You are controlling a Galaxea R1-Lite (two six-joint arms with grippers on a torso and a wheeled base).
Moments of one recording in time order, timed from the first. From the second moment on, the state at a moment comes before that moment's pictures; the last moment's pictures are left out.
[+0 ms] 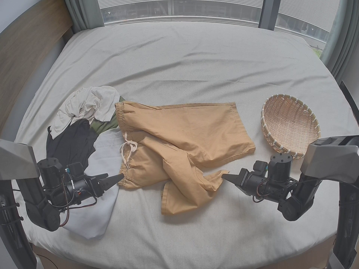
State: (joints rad) left arm -0.03 2.16 -0.32 -1.55 -0.64 -0.35; right arm 0.38 2.28 -0.60 -1.36 0.37 0.83
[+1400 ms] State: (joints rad) left arm 0.02 2.15 -0.31 -1.55 -0.67 -0.35; right arm 0.29 2.23 -0.39 -1.52 0.43 0.19
